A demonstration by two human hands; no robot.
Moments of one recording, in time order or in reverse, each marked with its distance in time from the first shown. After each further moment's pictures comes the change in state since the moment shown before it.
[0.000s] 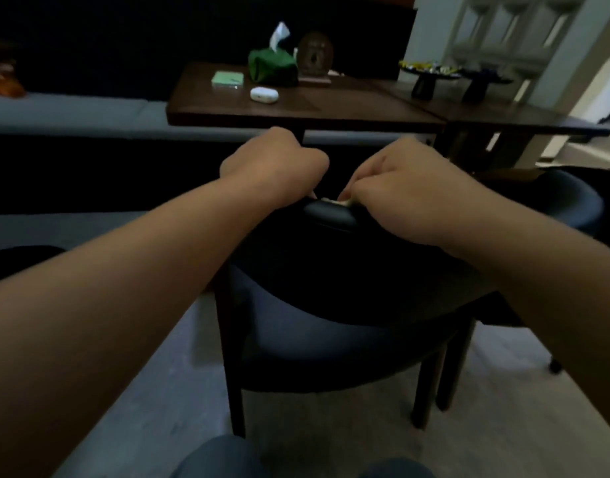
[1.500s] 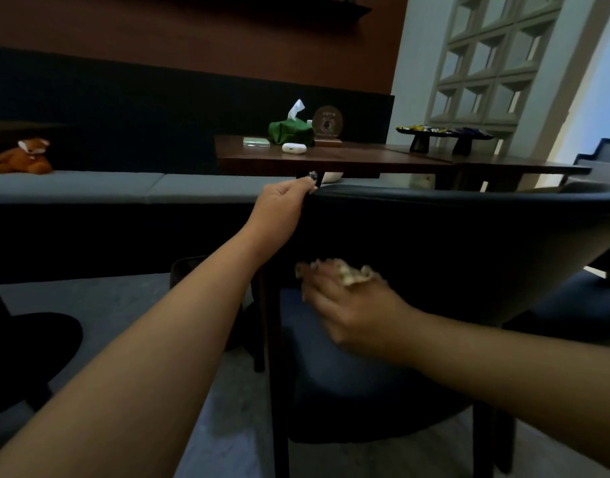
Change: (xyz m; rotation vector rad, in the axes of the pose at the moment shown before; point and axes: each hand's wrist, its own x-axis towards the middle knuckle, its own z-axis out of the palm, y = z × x) left_hand 0.012 -0.113 0.010 -0.822 -0.021 0.402; right_hand 0.008 0.032 0.185 -1.241 0.550 -1.110
